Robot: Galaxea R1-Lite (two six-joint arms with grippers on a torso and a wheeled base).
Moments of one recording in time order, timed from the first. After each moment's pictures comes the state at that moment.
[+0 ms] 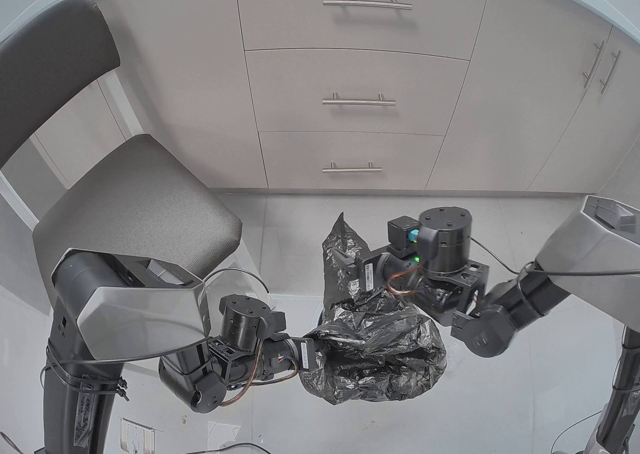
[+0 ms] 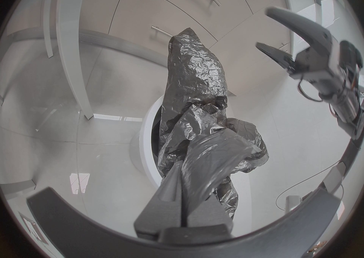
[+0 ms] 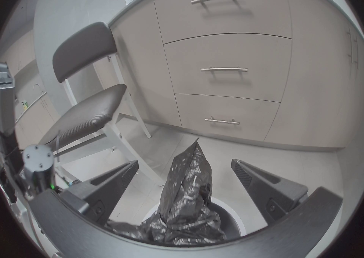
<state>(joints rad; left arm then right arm) -0.59 2.43 -0.68 -1.23 -0.25 -0.48 0.66 2.16 -0.94 -1.03 -0.23 0.00</state>
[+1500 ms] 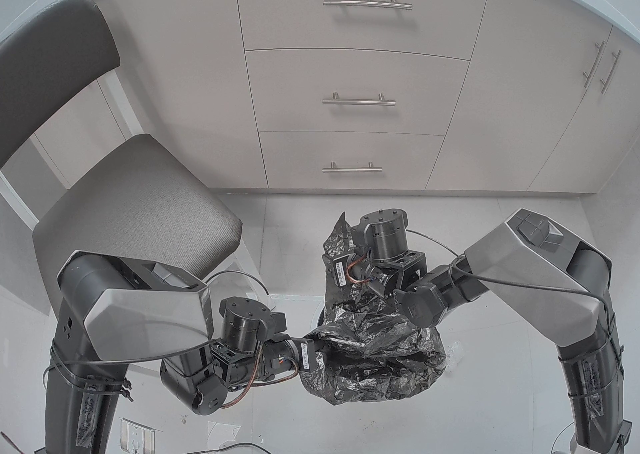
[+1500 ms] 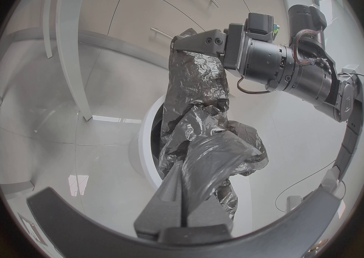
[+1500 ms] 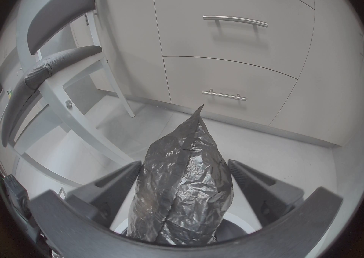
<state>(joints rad) -0.59 2.45 -0.67 -1.28 -0.25 -0.48 0.62 2.48 -1.43 -0.67 -0.29 -0.01</state>
